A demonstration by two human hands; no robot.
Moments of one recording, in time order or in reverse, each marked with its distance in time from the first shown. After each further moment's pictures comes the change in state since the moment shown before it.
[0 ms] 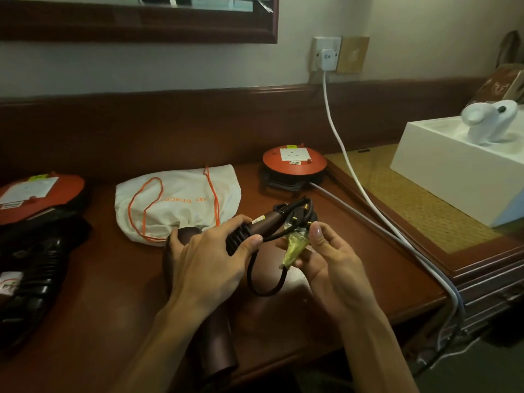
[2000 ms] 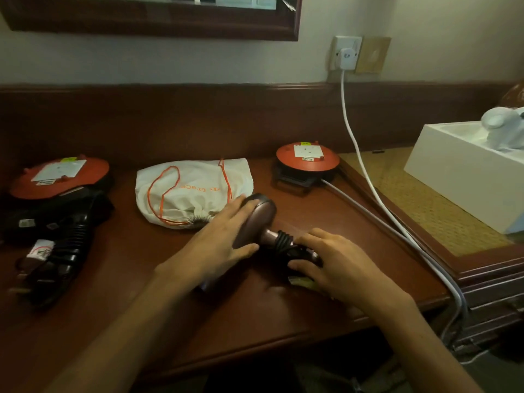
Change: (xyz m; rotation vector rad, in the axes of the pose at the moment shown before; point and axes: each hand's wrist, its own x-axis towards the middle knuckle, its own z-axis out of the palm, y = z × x) left_hand 0.022 -0.042 0.010 0.120 -0.333 0.269; right_hand -0.002 -0.027 -0.014 -1.918 -0.391 -0.266
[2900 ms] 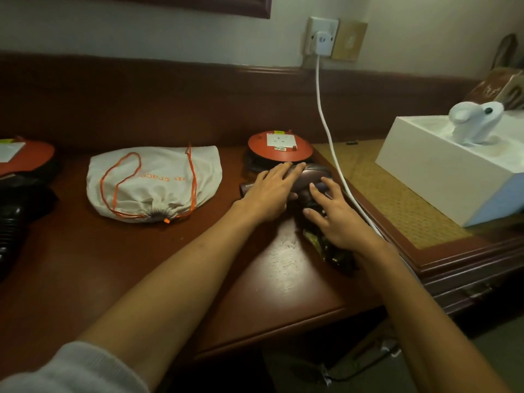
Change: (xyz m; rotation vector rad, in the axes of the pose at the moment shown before) left_hand 0.173 0.067 0.082 0.160 0.047 0.202; right_hand 0.041 0.108 -0.008 0.227 -0.010 0.304
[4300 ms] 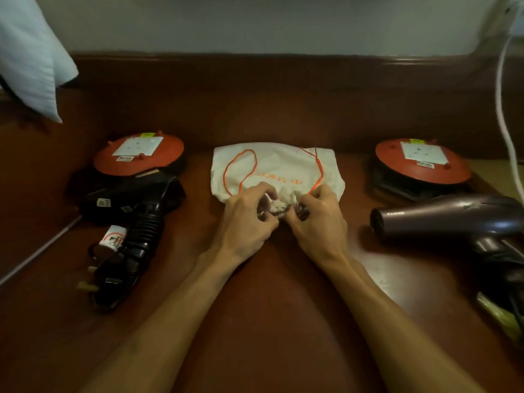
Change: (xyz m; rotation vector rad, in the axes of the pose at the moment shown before) left_hand -0.178 -0.168 -0.060 -0.282 0.527 -0.419; right_hand 0.097 -0.207 0.159 0.192 0.339 -0.319
